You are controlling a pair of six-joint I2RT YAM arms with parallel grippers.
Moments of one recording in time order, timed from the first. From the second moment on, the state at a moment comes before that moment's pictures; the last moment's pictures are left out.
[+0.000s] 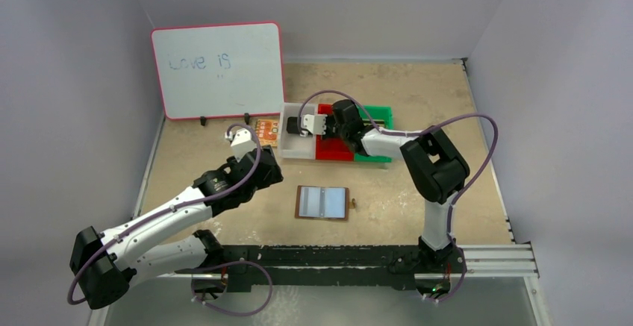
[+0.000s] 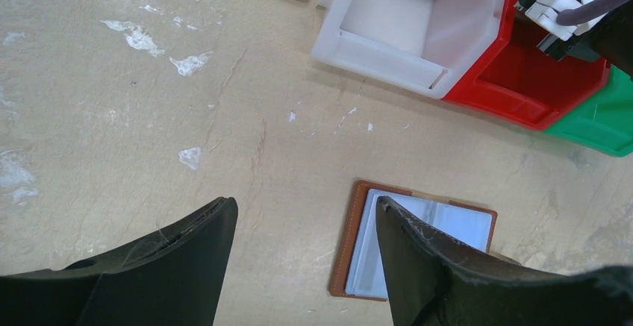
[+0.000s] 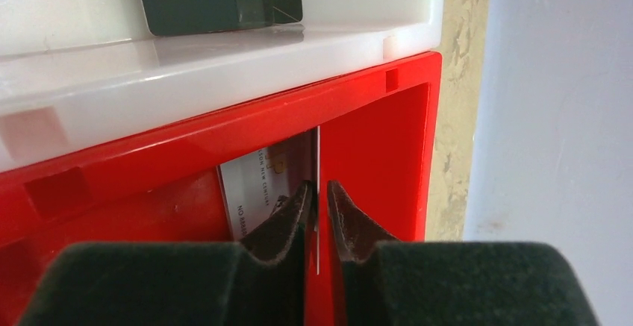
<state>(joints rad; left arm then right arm) -0.84 0.96 0.72 -0.60 -0.56 -0.96 0.61 1.94 1.13 0.17 0.07 -1.06</state>
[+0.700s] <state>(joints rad) -0.84 0.96 0.72 -0.61 -0.55 -0.96 0.61 1.94 1.12 0.12 0.06 -1.05</state>
